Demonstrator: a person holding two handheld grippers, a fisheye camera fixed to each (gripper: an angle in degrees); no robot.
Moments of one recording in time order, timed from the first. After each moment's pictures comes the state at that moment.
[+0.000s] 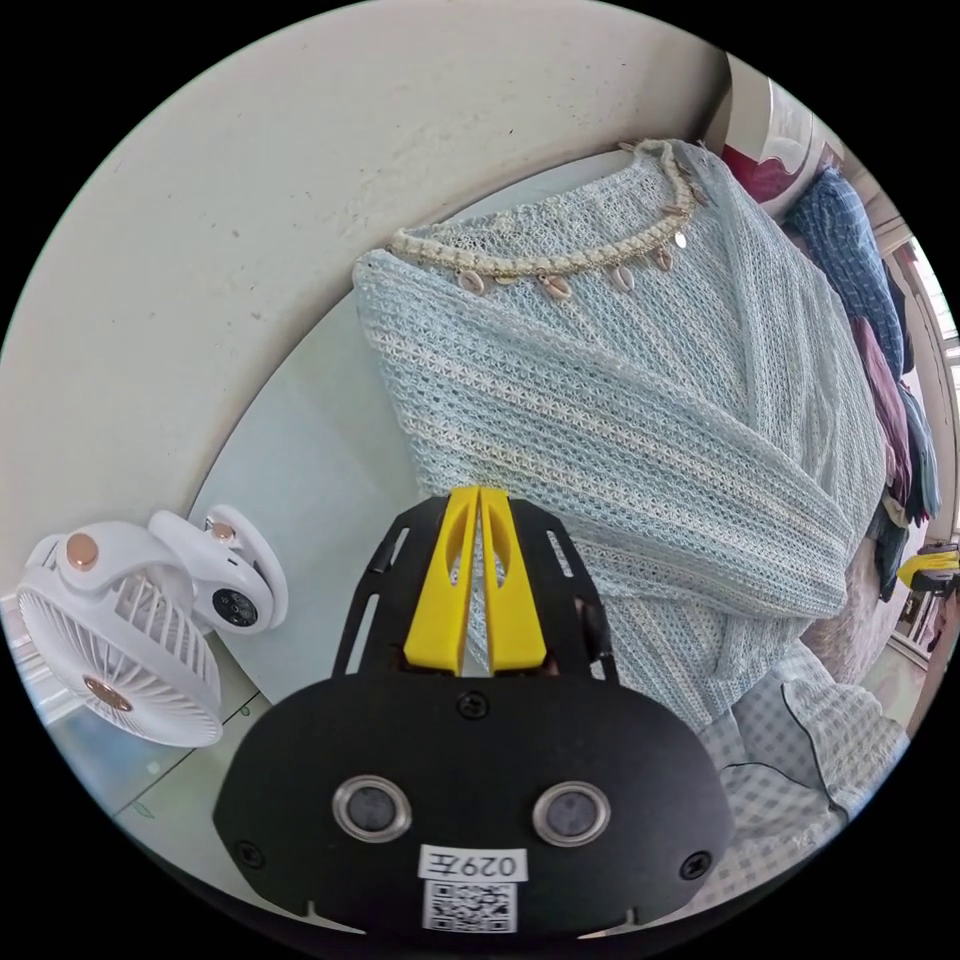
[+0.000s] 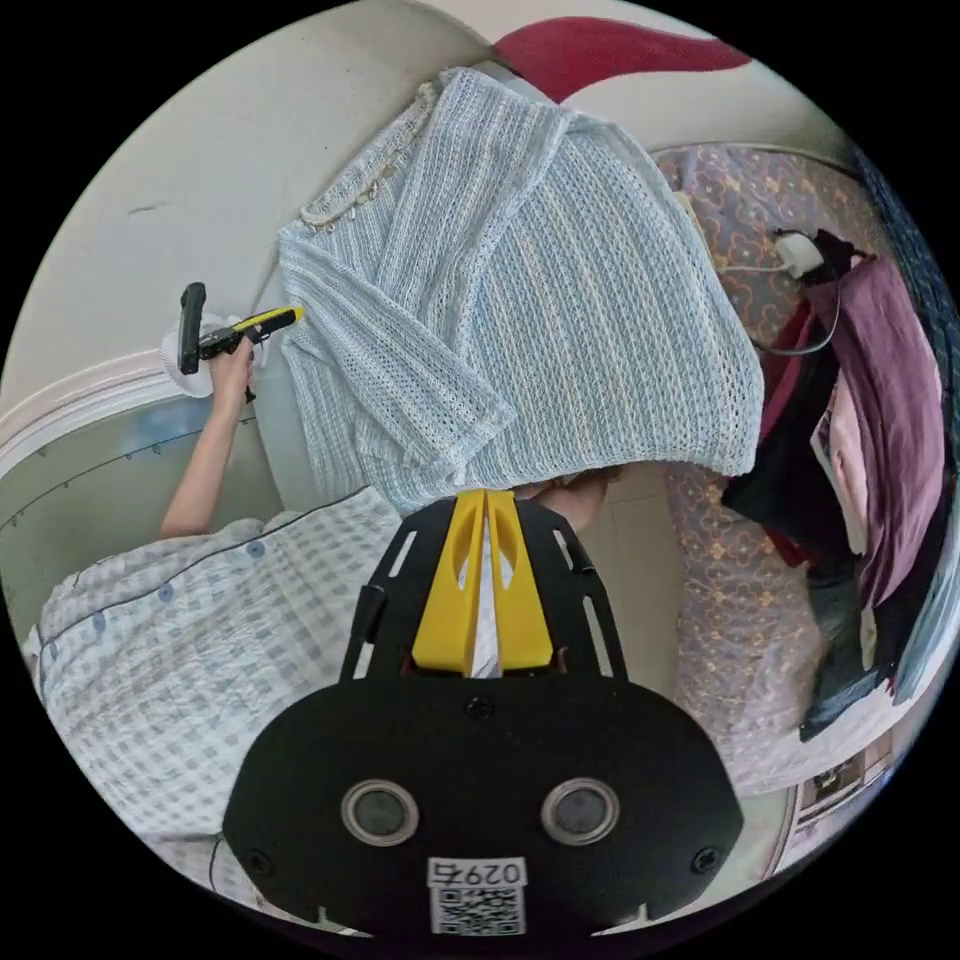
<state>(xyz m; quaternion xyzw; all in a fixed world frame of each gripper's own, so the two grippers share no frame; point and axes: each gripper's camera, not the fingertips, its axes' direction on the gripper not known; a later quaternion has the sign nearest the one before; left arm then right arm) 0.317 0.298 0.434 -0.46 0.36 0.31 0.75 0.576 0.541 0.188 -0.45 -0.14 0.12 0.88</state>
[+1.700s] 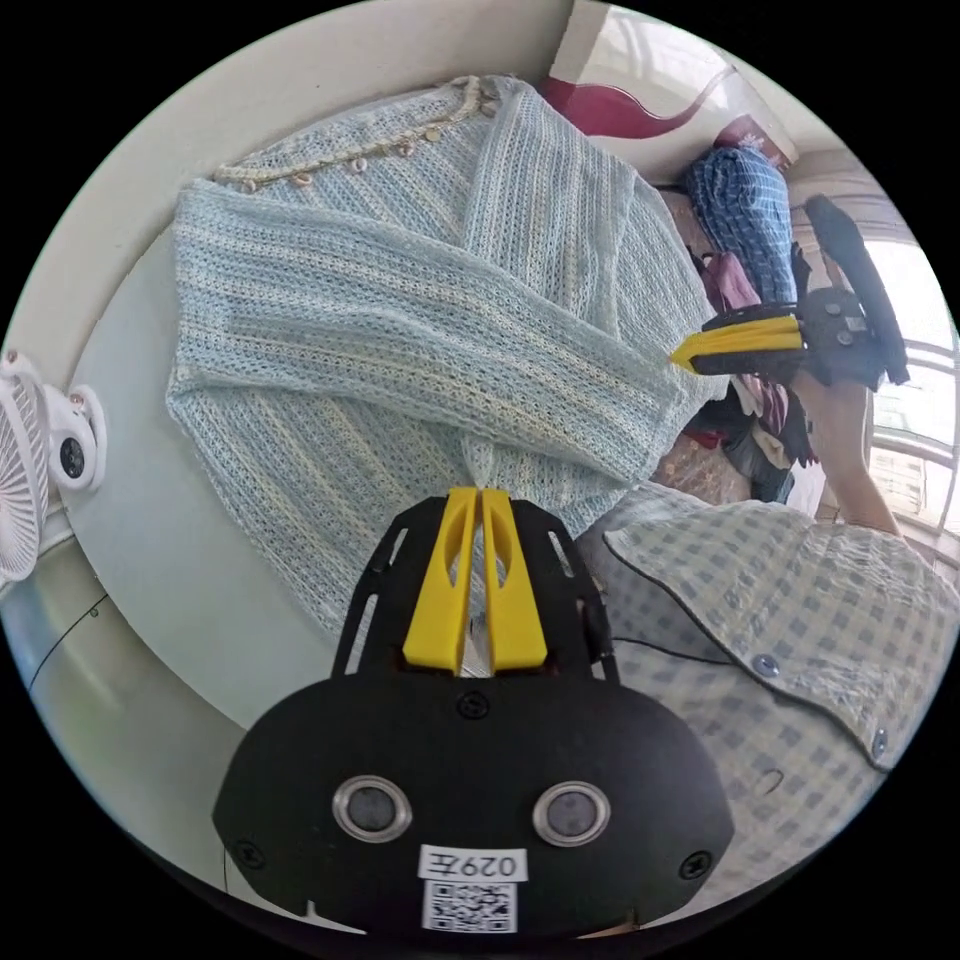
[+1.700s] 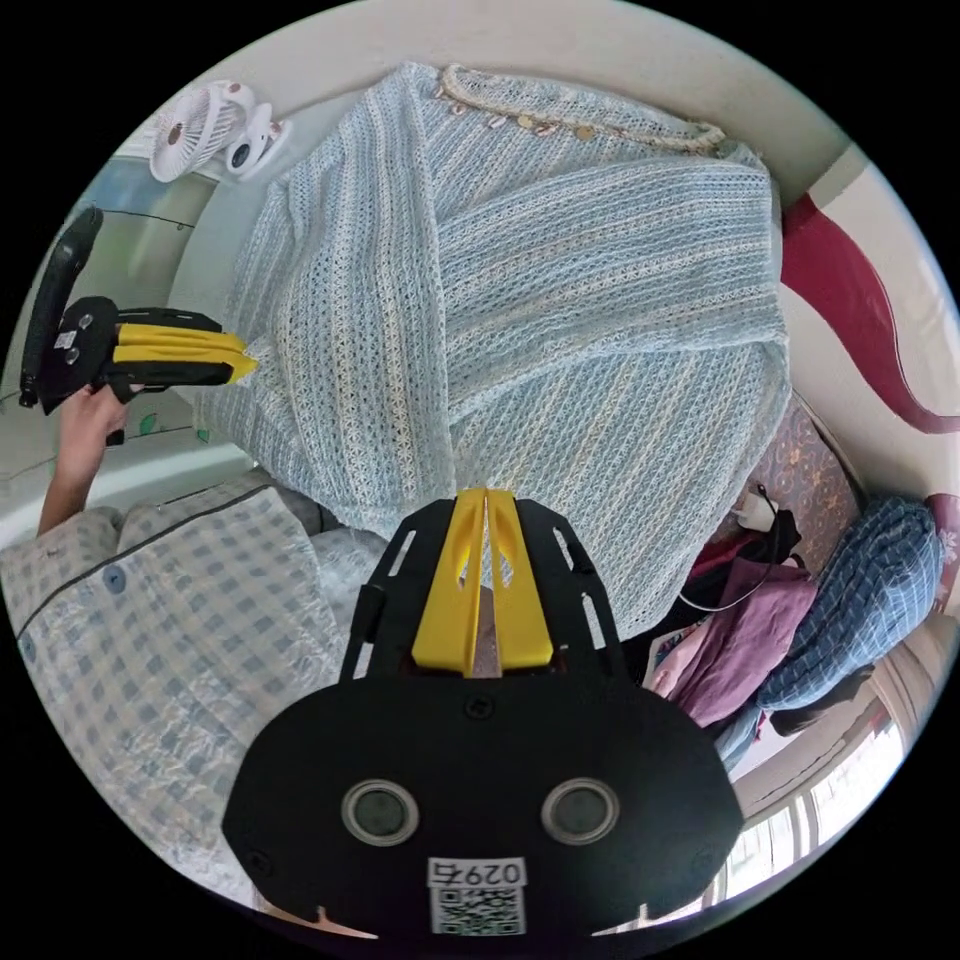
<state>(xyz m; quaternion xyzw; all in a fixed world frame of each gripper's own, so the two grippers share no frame) 0.266 0.379 0.335 -0.56 0.48 0.23 0.63 0.378 0.402 0.292 -0.46 -0.12 -0.17 0.87</state>
